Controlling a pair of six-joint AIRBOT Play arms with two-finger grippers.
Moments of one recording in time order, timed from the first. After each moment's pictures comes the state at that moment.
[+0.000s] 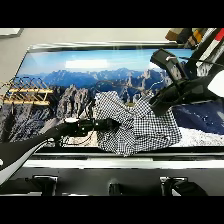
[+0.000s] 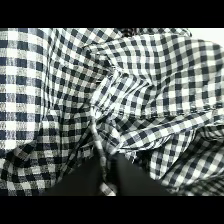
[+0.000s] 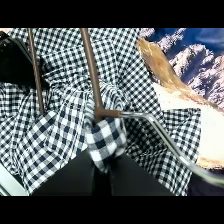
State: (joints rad) left arm -0.57 -1.52 0.82 -0.23 -0.75 -0.70; right arm 0.24 -1.04 1.43 -1.28 1.44 1.03
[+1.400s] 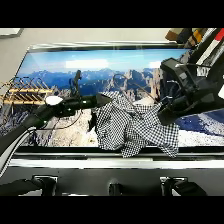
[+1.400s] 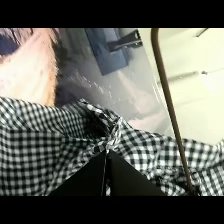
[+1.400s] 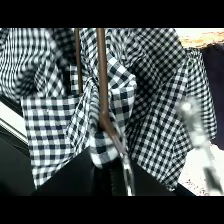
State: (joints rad) left arm -0.41 -1.40 1.07 0.08 -0.73 -0.86; right arm 0.24 -0.99 1.43 -1.34 1.66 1.26
